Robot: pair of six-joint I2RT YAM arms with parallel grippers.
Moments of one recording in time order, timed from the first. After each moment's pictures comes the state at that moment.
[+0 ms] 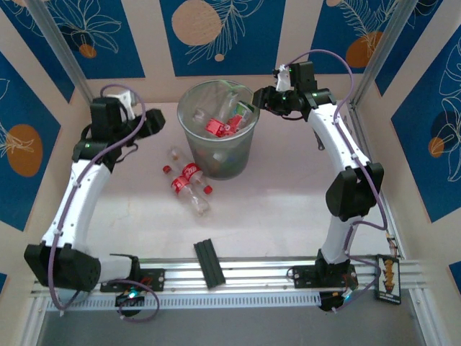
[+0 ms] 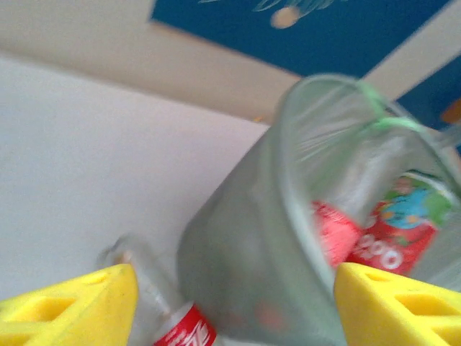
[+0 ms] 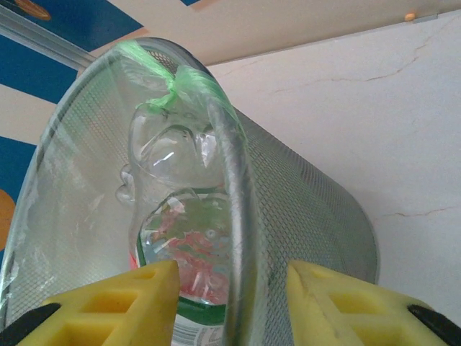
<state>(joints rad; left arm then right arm) -0.12 1.25 1.31 -0.59 0.23 -0.45 0.24 1.87 1.92 -0.73 -0.50 0.46</state>
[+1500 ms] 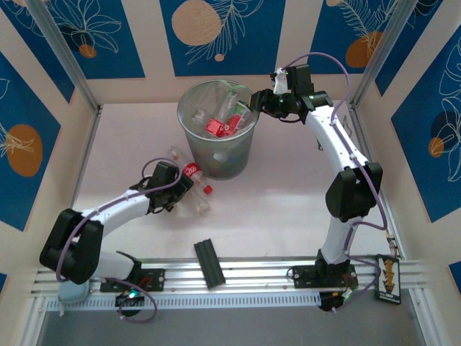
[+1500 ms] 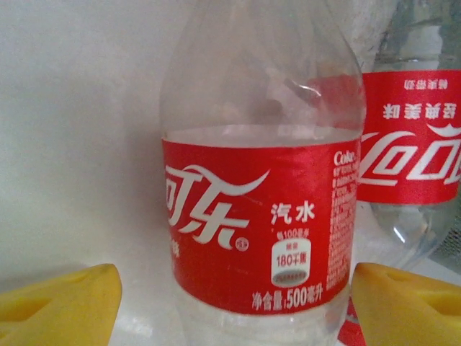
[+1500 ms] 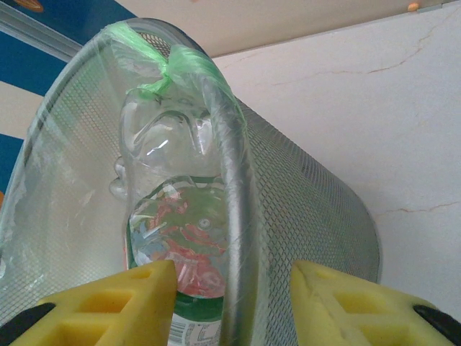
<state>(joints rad) -0.45 1.36 0.64 -0.23 0.01 -1.20 0.26 1.87 1.88 -0.71 -0.49 0.47</state>
